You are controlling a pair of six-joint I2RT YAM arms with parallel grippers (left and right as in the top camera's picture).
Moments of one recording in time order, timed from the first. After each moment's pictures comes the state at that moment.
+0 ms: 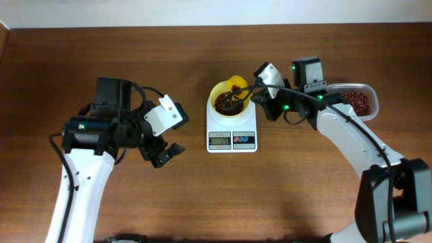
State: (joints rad) left arm -0.07 1.29 1.27 -1.16 0.49 0.88; right arm 0.22 1.73 1.18 -0.34 -0.58 -0.40
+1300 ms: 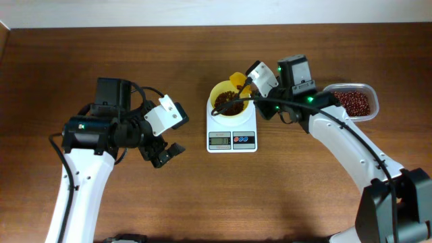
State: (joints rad) left arm -0.07 1.29 1.27 -1.16 0.49 0.88; right arm 0.32 1.68 1.22 -0.40 -0.30 -0.40
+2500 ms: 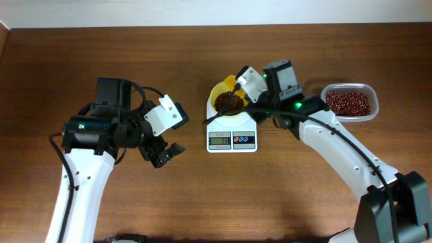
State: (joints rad) left arm -0.07 1.29 1.27 -1.16 0.49 0.88; right arm 0.43 1.67 1.22 -0.41 -0.14 -0.40
